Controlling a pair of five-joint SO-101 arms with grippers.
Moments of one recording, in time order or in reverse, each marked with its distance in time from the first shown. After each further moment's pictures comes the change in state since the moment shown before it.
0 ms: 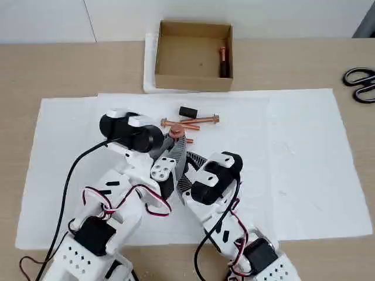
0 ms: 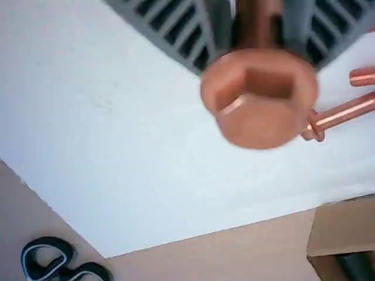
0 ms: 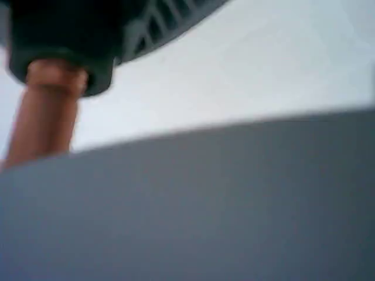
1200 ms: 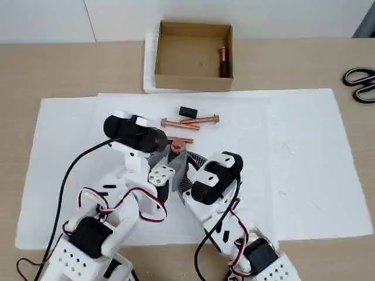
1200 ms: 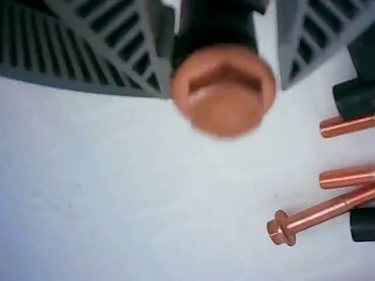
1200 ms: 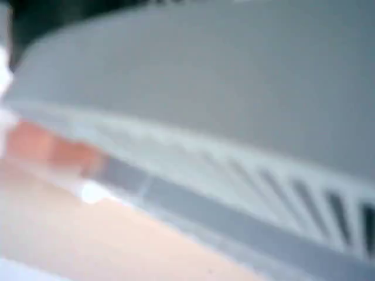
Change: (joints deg) left arm -0.2 0.0 -5.1 15.3 -2.0; right arm 0.1 0.1 0.0 0.0 0.0
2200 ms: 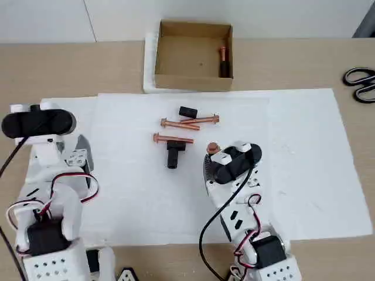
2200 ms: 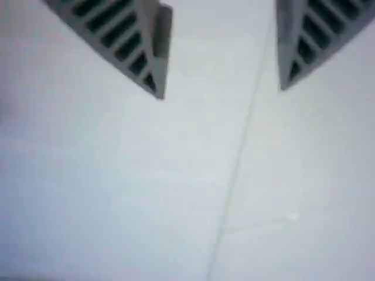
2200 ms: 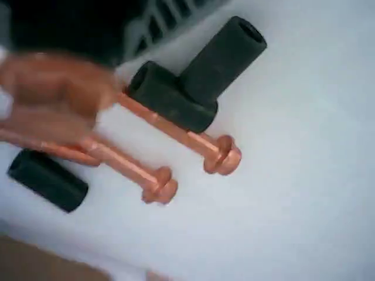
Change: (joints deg) left arm -46.0 0.0 -5.3 11.0 -17.3; right arm 15.6 0.0 -4.5 14.1 4.4
